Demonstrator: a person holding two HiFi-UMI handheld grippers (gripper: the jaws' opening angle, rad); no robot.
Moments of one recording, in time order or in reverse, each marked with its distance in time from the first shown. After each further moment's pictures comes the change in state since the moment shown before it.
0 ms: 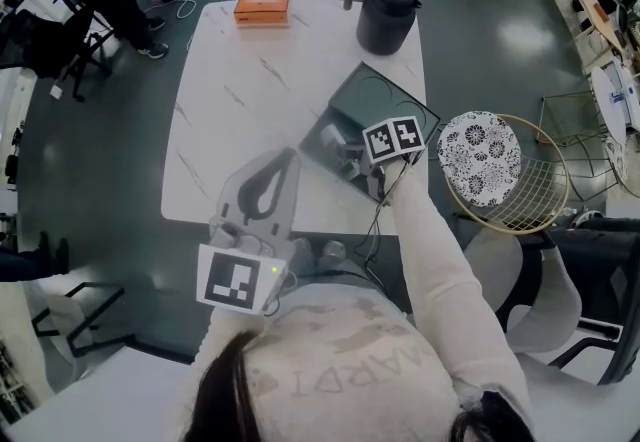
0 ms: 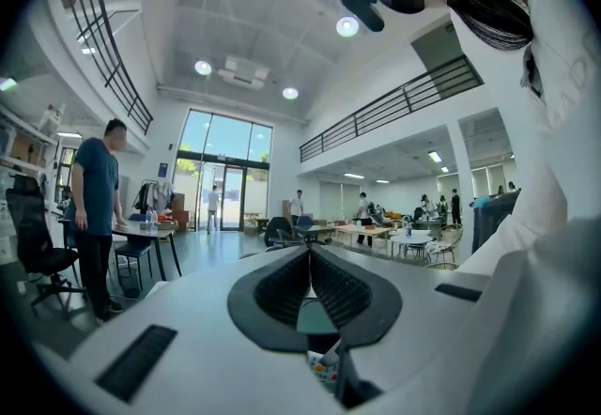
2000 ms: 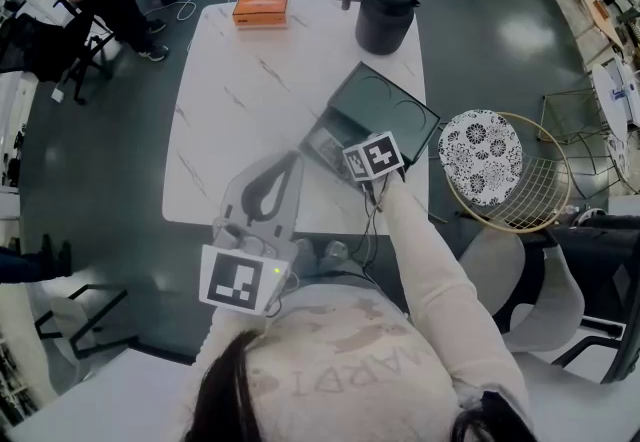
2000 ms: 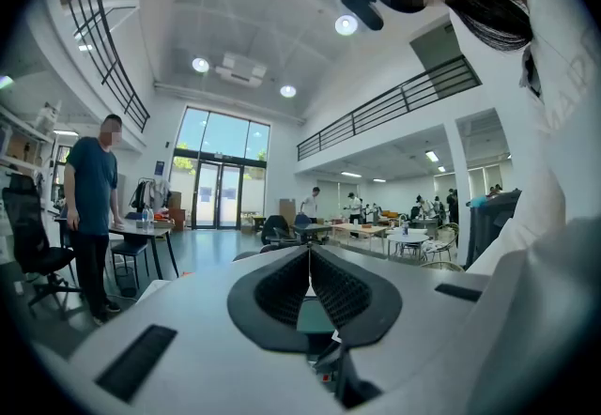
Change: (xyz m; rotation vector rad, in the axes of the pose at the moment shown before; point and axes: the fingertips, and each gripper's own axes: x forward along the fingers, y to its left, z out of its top) left arm 0.002 -0.007 -0.002 -0.002 0.009 -0.018; right arm 0.009 -0.010 -0.001 -0.339 -0.032 -0.268
